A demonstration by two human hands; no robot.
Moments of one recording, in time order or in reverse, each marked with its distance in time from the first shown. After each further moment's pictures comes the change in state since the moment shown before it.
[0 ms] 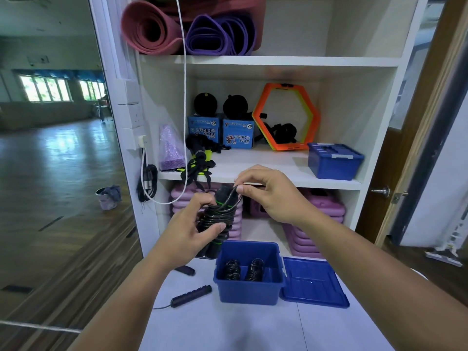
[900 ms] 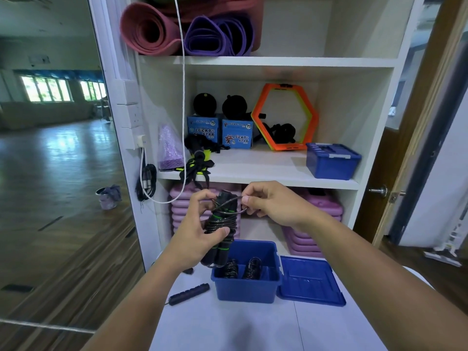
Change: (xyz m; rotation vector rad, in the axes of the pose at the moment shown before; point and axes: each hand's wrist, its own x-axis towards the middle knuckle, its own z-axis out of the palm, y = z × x) left_hand -0.001 -0.004 0.028 -0.215 0.050 -0.172; right_hand -0.018 0.007 -0.008 0.049 -0.173 0.318
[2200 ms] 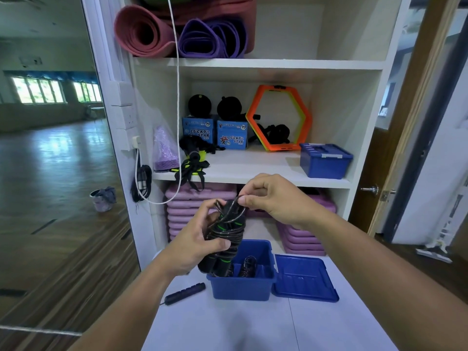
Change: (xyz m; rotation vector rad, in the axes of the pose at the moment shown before) left_hand -0.010 0.014 0.011 -0.358 -0.249 -0.123; right_hand -0.019 -0.012 -0.010 0.057 0.067 -0.091
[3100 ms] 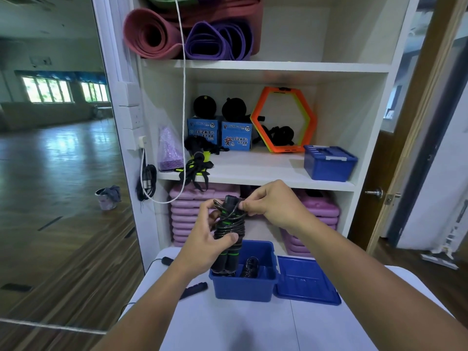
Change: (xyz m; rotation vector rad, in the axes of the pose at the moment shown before) left_hand -0.001 -0.009 0.017 0.167 0.252 0.043; right_hand 0.005 0.008 0.016 -0.037 0.153 0.161
